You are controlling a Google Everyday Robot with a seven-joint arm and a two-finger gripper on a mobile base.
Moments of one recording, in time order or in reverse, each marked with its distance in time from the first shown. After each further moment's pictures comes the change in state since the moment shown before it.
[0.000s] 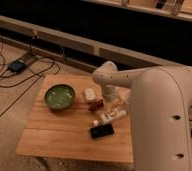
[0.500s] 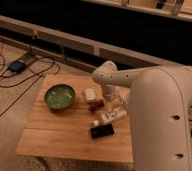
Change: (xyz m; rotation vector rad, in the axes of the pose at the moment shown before) arm 0.006 -0.007 -0.012 0.016 0.027 0.013
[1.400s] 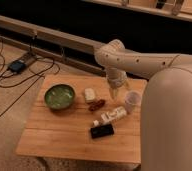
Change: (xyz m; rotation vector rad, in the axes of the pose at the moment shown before) arm 0.036 -0.029 -0.089 -0.003 0.020 0.120
